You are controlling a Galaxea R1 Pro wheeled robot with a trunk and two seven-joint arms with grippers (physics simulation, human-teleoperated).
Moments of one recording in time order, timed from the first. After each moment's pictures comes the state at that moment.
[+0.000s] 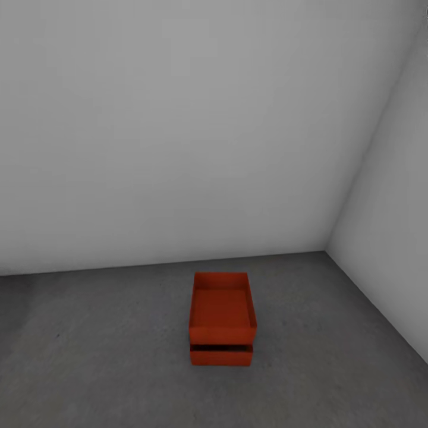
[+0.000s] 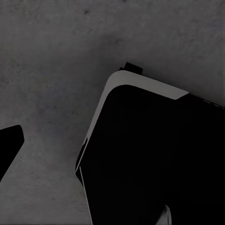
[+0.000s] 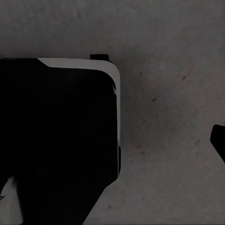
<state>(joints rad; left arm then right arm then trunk) -0.26 -0.01 -0.13 0.00 0.49 -0.06 0.17 -0.19 -0.02 0.04 0.03 -0.04 -0.15 -0.07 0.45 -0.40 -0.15</state>
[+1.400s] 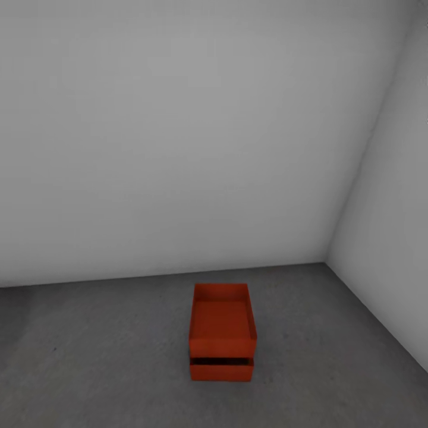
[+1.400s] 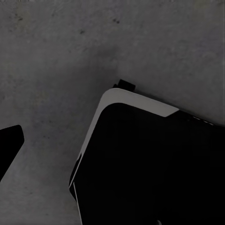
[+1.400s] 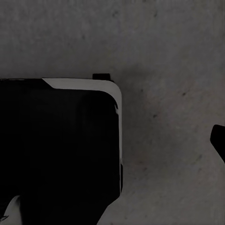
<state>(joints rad) -0.26 -0.01 -0.13 0.00 0.49 -0.06 0.17 -0.19 -0.01 0.04 0.03 -0.04 -0.15 -0.06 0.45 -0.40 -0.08</state>
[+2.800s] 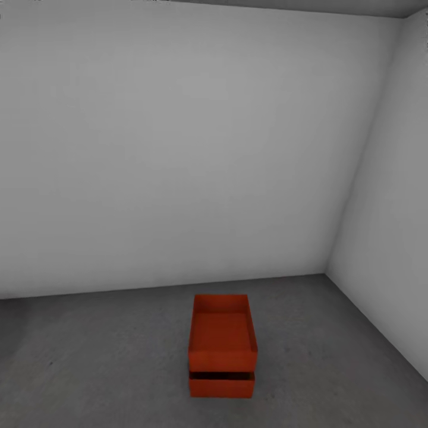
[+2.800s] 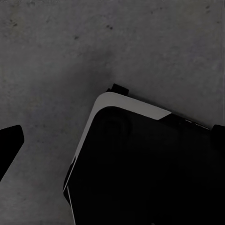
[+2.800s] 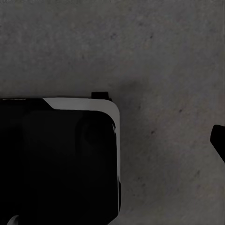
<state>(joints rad) -0.23 -0.02 -0.13 0.00 0.49 -0.05 0.17 -0.19 -0.02 0.04 0.03 -0.03 -0.15 -0.06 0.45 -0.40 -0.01</state>
